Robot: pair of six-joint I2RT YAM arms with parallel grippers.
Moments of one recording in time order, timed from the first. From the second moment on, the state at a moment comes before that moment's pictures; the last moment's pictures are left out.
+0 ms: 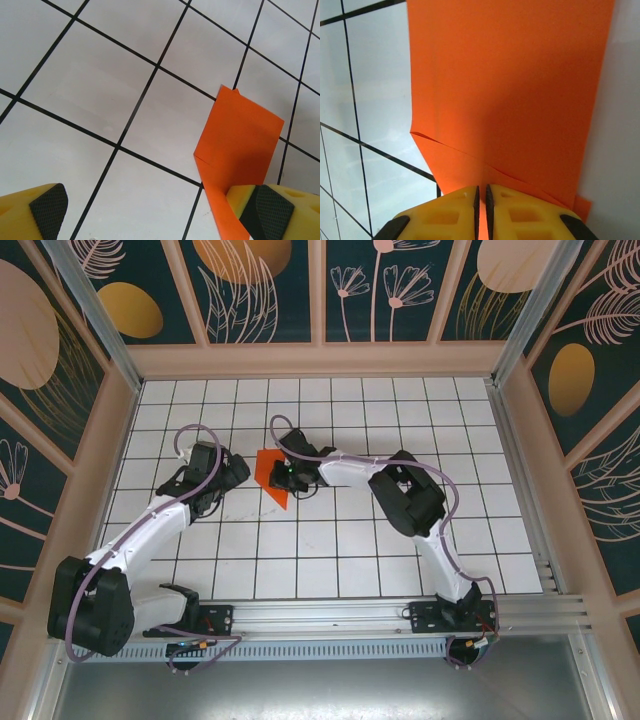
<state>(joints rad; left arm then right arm) -0.31 1.22 0.74 -0.37 -0.20 -0.79 0.83 2.25 1.58 -0.26 -0.26 0.87</state>
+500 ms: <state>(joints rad) -0.31 1.24 0.70 -0.26 0.00 -0.76 0.68 1.98 1.19 -0.28 -0.43 0.28</state>
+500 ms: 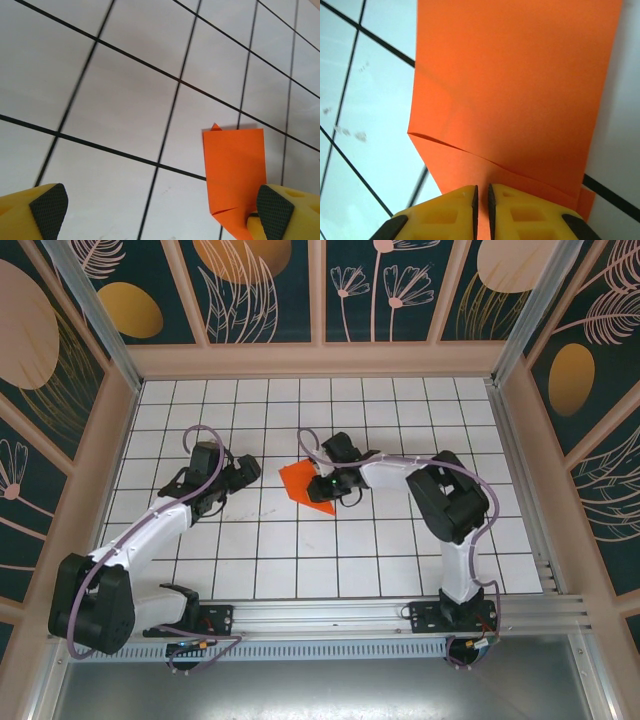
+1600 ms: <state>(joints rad) -0.42 1.41 0.57 0.14 0.33 -0.98 0.73 1.81 0.98 -0.05 -0.26 0.76</state>
